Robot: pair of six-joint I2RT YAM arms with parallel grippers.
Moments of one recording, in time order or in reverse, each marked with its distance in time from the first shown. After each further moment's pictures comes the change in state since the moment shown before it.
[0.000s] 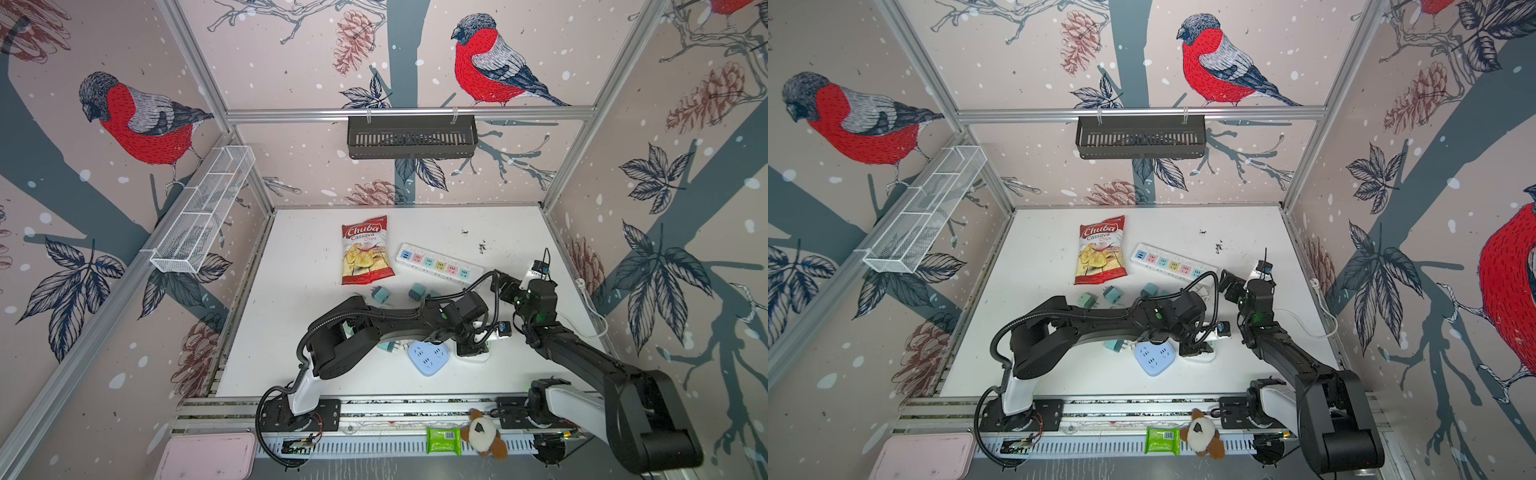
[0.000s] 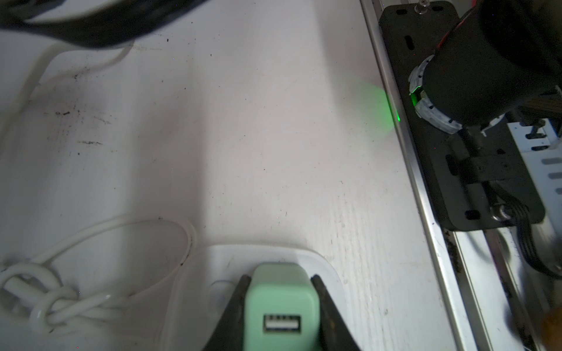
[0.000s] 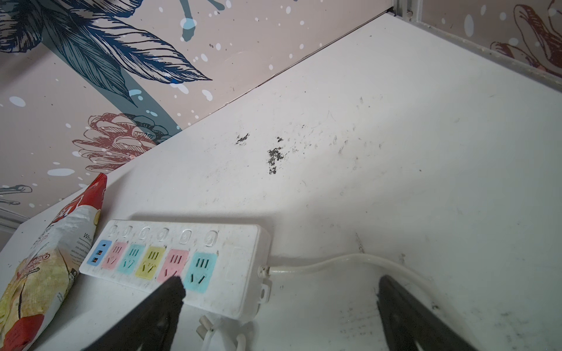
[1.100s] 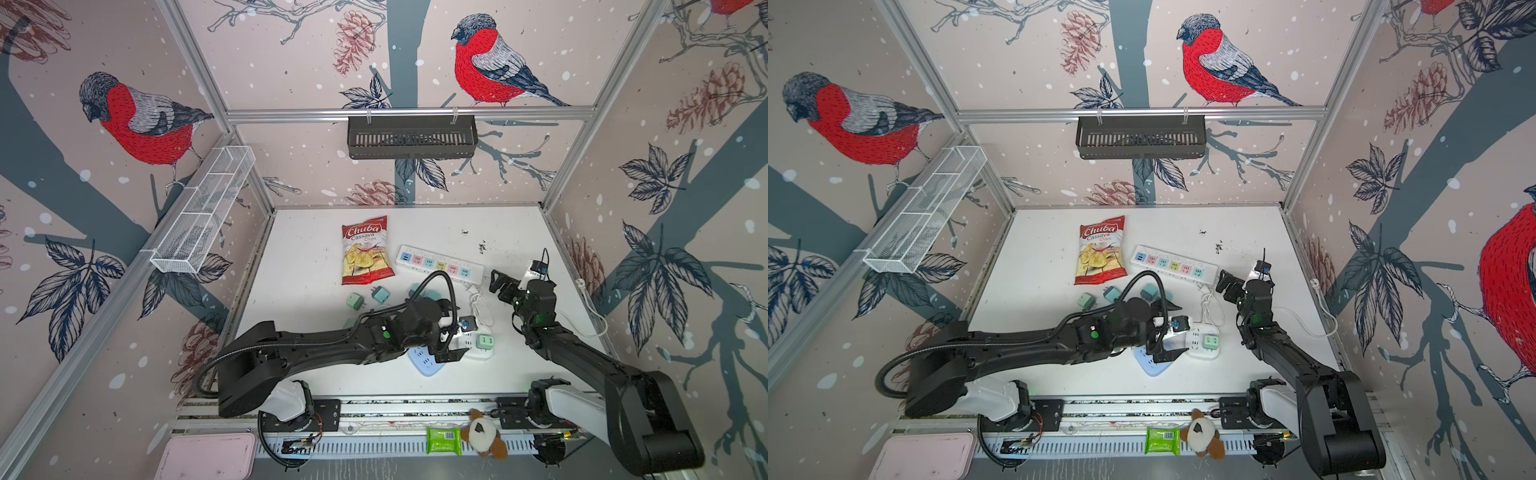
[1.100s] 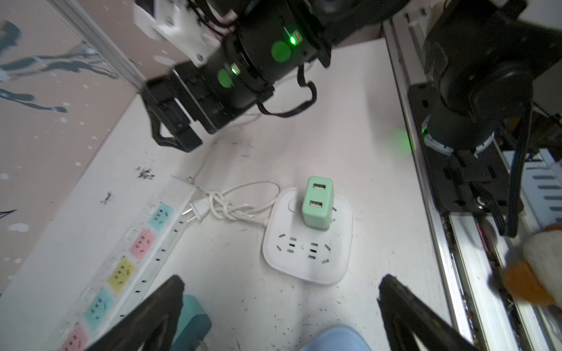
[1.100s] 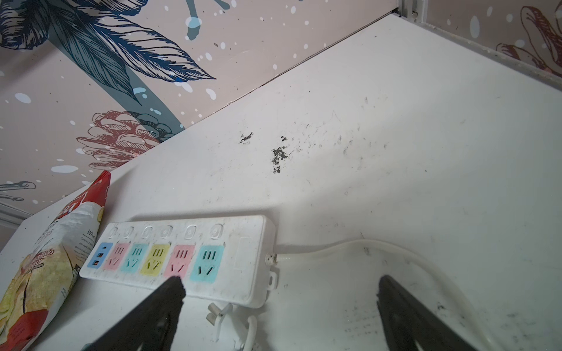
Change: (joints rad) left arm 0.002 -0.641 -0.572 0.382 -0.283 -0.038; right arm 0.019 -0.005 -0.001 0.000 0.011 -0.003
